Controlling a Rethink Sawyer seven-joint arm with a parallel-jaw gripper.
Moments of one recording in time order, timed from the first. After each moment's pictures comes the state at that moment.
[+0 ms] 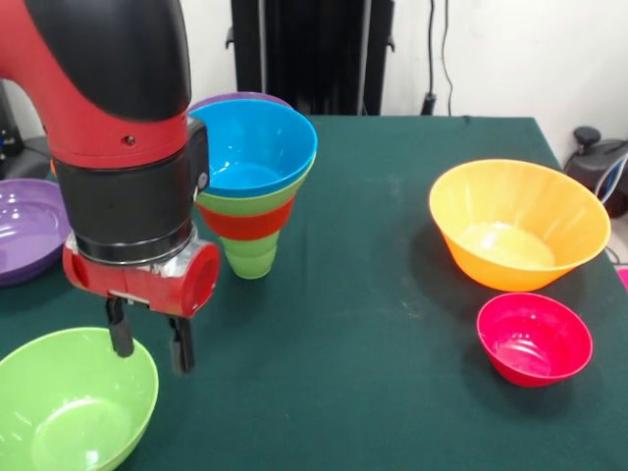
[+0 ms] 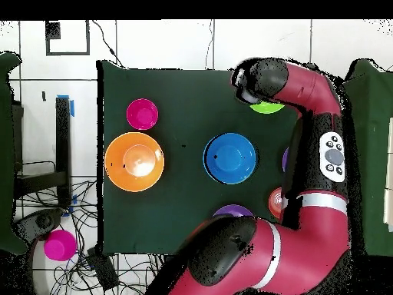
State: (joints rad) arm -0.47 -0.27 0.21 0.85 -0.19 0.85 1.85
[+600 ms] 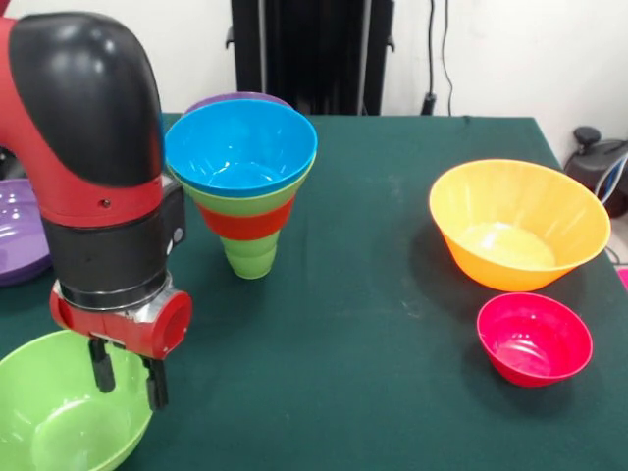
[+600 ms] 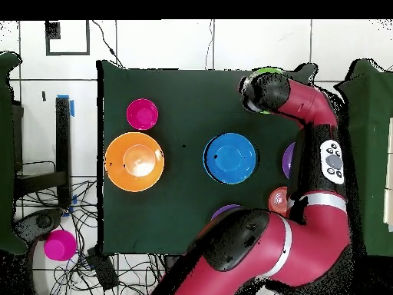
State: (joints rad) arm -0.51 -0.20 0.22 0.87 -0.19 0.72 1.85
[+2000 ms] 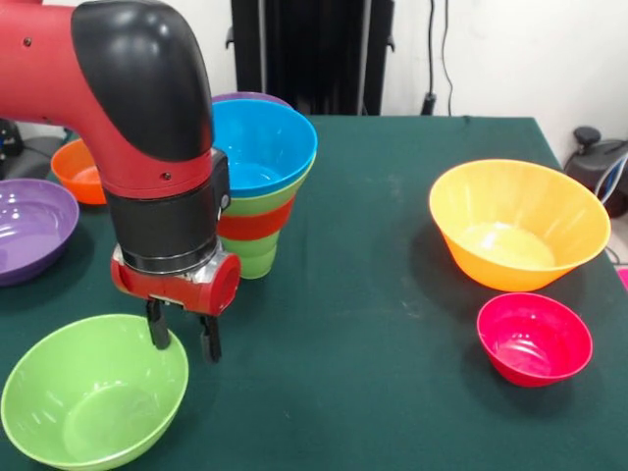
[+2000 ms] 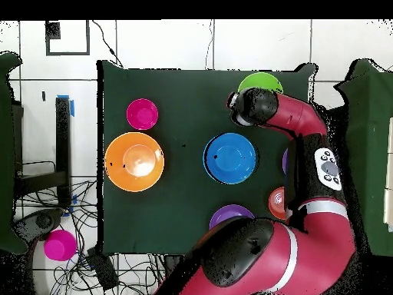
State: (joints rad) arm -0.51 -0.28 0.22 1.08 -0.19 0.69 1.85
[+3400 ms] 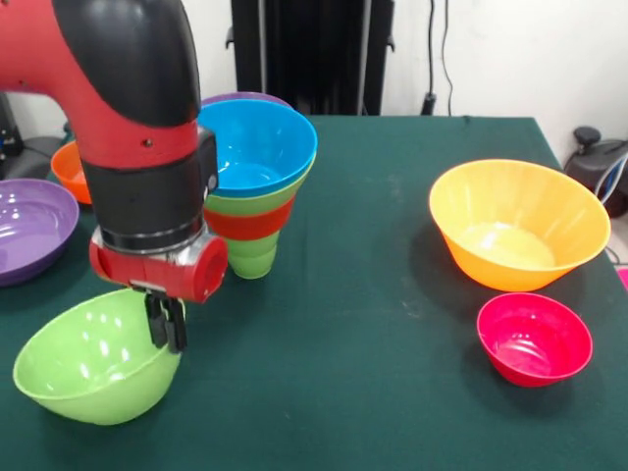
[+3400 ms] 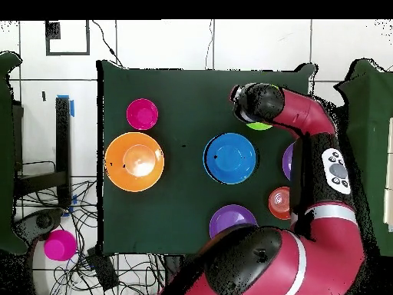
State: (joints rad) arm -0.53 -0.35 0.24 1.10 -0.19 0.67 1.85
